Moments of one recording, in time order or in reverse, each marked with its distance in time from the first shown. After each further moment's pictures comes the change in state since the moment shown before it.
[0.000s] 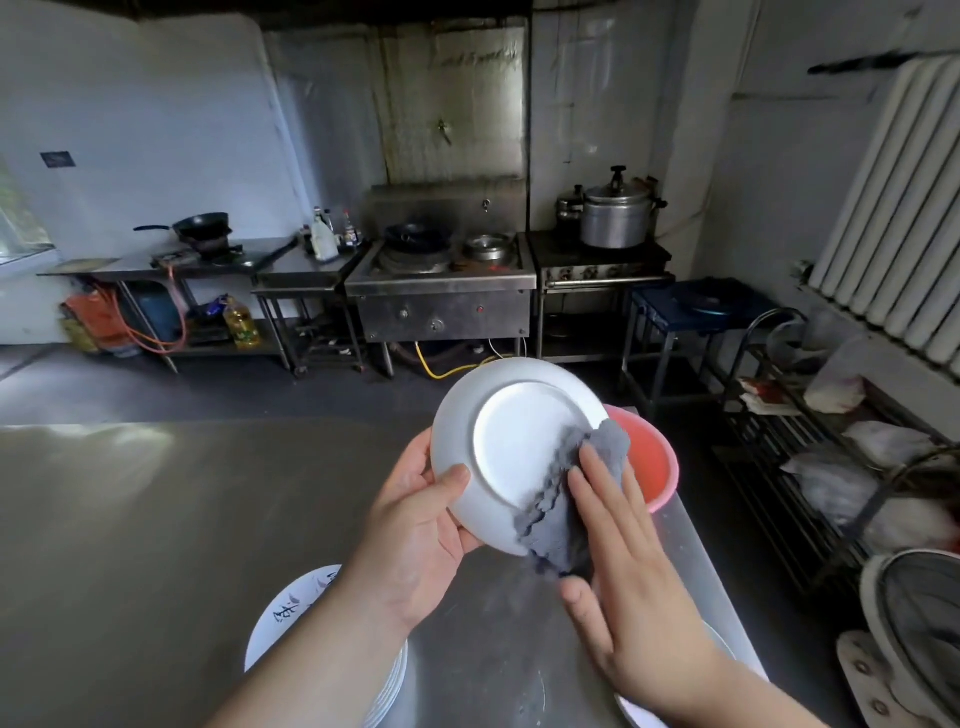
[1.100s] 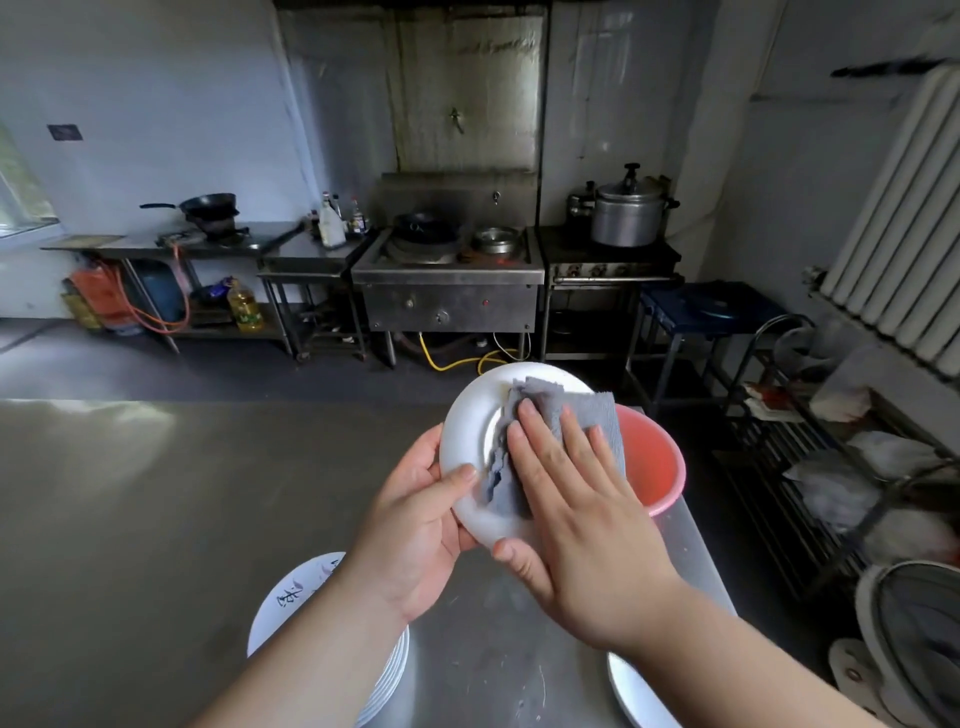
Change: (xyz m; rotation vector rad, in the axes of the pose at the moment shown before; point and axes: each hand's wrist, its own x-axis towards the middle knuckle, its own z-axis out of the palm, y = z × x) left_hand -0.003 0.002 -0.017 0.046 -0.034 0.006; right_hand 0.051 -0.017 0.013 -0.375 -0.191 -0.122
